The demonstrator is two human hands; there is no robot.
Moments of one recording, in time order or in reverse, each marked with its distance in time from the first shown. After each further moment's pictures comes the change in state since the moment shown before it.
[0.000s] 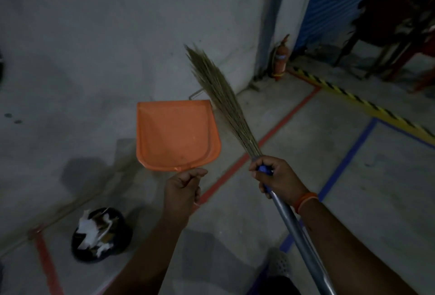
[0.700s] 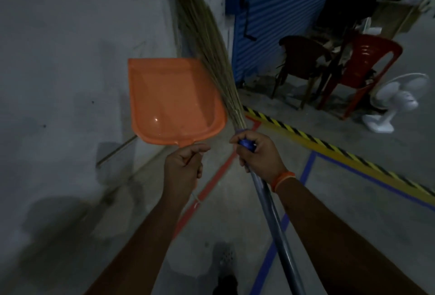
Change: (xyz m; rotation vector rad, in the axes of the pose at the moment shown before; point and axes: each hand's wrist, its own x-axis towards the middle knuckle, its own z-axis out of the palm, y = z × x) left_hand 0.273 0.128 0.520 -0.003 -0.239 0.318; right_hand 0.270 -0.066 -0.460 -0.048 0.301 -0.345
